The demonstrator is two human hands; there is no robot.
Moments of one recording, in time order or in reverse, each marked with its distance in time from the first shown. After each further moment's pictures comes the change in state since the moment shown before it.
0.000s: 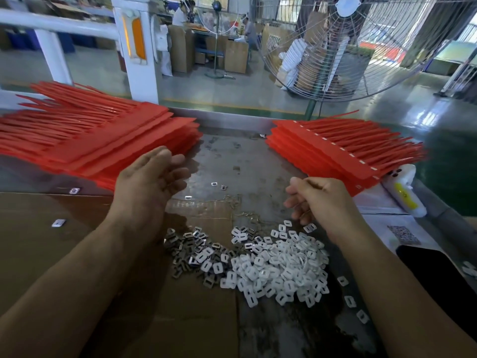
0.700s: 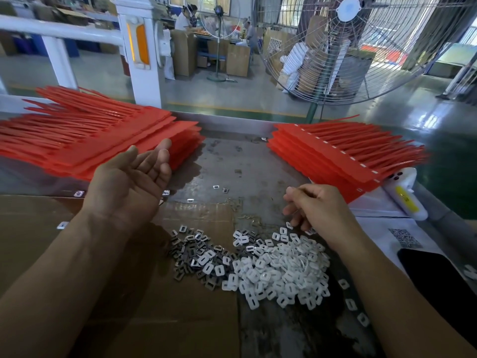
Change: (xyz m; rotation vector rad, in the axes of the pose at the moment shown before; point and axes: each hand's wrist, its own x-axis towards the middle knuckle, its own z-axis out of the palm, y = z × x) left_hand 0.006 0.034 -0.005 -0.449 -0.017 -0.249; right_hand -0.002 0.005 0.004 -0.134 -0.043 -0.063
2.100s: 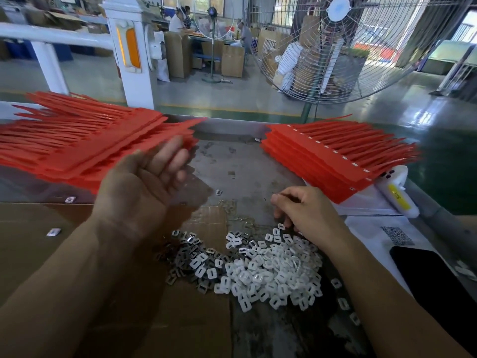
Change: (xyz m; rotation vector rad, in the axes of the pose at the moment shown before) left_hand 0.000 -0.015 0.018 0.105 -0.040 0.046; right_hand -0.001 0.002 0.004 -0.173 -0.044 -0.093
